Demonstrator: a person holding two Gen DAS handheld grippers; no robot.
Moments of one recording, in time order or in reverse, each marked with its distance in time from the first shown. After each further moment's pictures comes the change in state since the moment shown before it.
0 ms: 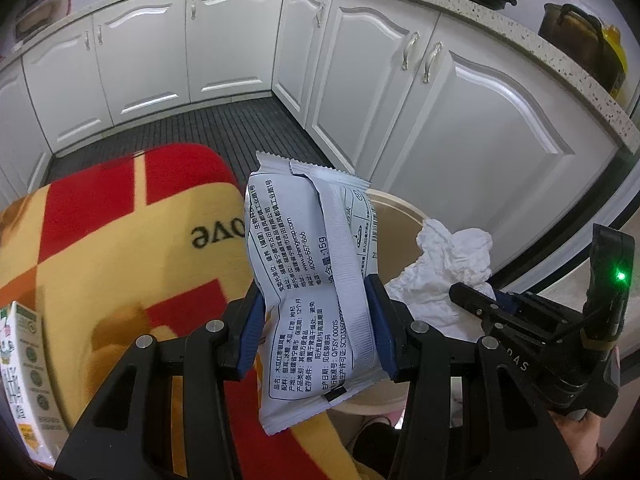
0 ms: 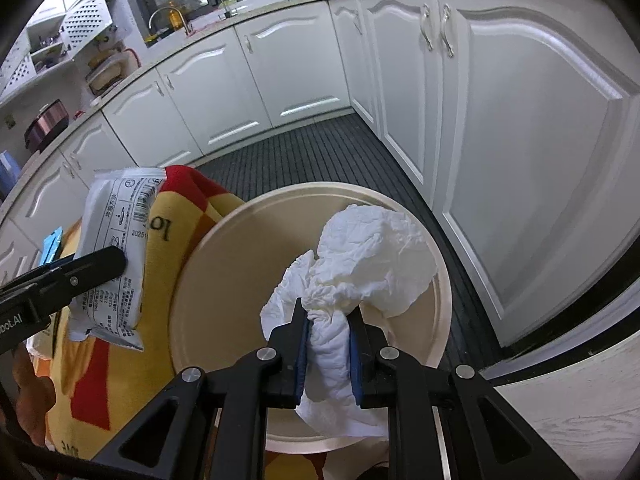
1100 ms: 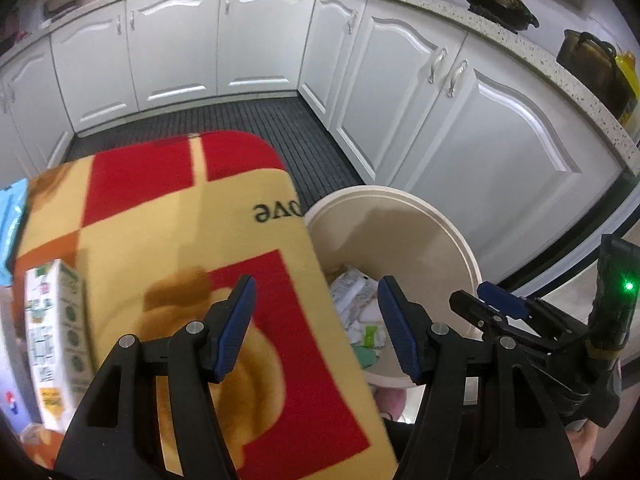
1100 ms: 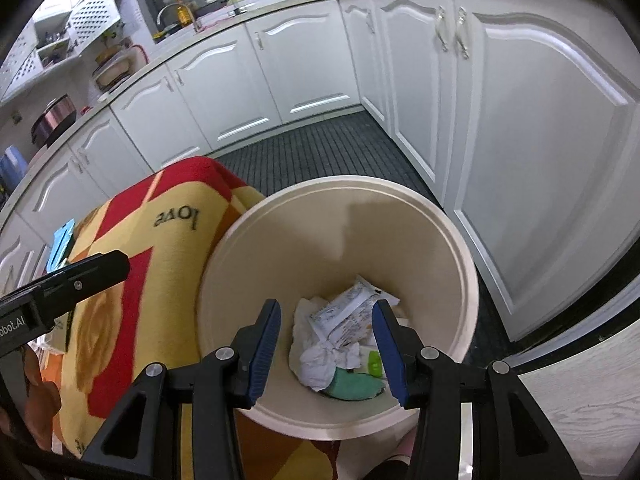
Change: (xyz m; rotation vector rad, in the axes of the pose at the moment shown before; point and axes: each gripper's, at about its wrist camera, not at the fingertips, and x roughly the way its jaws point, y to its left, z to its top) left arm -0.037 0.031 -0.015 -0.082 -0.019 0.050; right arm -0.017 0.030 -0.007 -0.027 -0.003 0.036
